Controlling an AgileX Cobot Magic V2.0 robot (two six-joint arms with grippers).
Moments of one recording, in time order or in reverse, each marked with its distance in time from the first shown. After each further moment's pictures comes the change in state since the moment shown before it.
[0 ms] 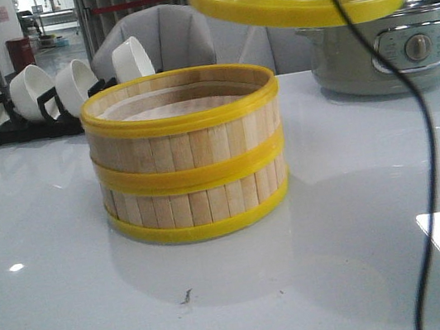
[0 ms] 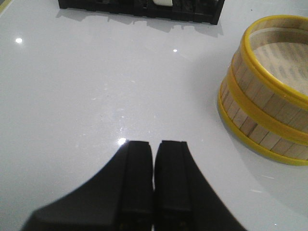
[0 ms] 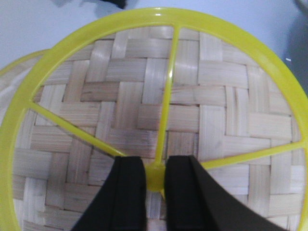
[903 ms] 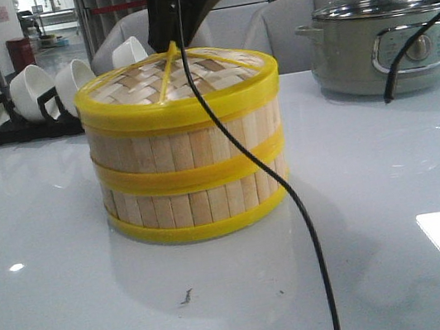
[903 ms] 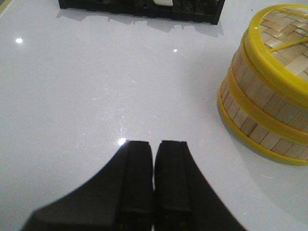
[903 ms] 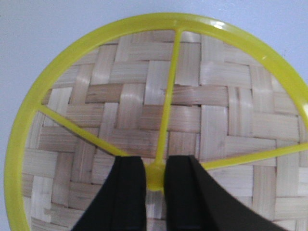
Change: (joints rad) left arm 0.000 0.000 0.000 0.000 0.000 0.000; right arm 0.193 0.331 -0.305 -0.001 0.123 0.000
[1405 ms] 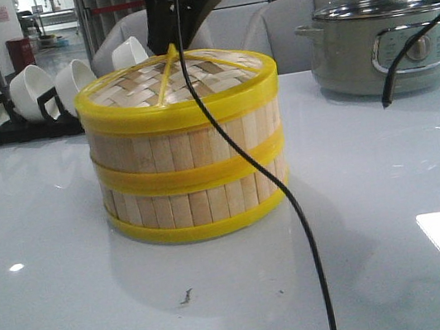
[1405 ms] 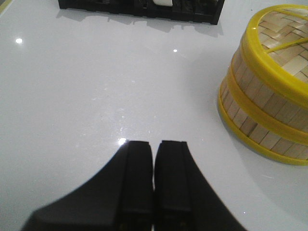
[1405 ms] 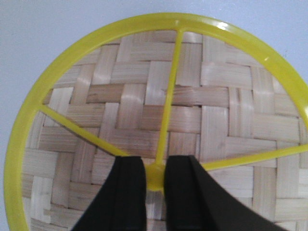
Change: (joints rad) left arm 0.000 0.000 0.000 0.000 0.000 0.000; right arm 0.000 0.007 -0.015 0.000 0.002 0.000
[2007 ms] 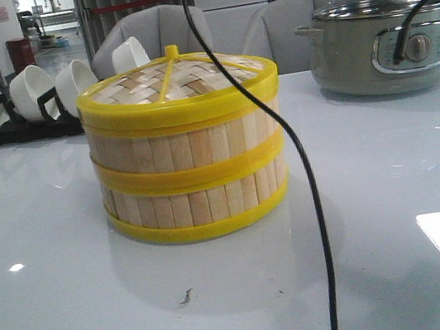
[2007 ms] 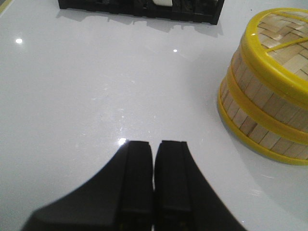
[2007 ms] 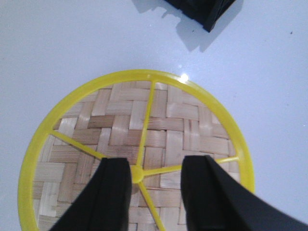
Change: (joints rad) left arm 0.000 0.000 0.000 0.000 0.000 0.000; right arm -0.010 -0.115 -0.013 -0.075 -0.030 0.002
